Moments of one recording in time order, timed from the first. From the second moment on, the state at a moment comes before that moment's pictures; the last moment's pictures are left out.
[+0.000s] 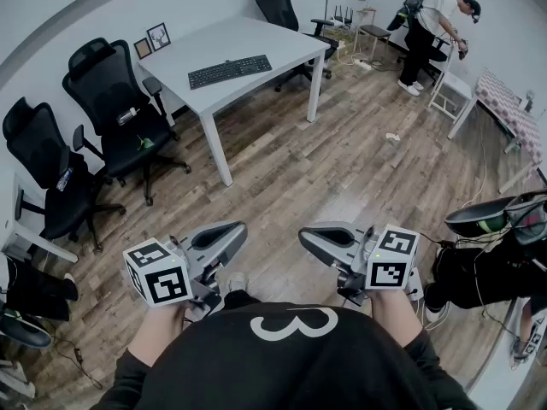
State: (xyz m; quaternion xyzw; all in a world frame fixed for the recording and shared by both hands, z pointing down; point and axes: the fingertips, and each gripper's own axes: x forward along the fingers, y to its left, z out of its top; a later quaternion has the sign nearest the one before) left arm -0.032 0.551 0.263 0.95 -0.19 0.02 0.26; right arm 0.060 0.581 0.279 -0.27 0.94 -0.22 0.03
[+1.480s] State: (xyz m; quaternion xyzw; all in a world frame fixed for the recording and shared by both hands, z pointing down) left arm -0.034 0.434 0.302 0.93 -0.19 0.03 0.32; right arm 0.070 0.459 0.315 -0.31 0.91 -0.27 0.01
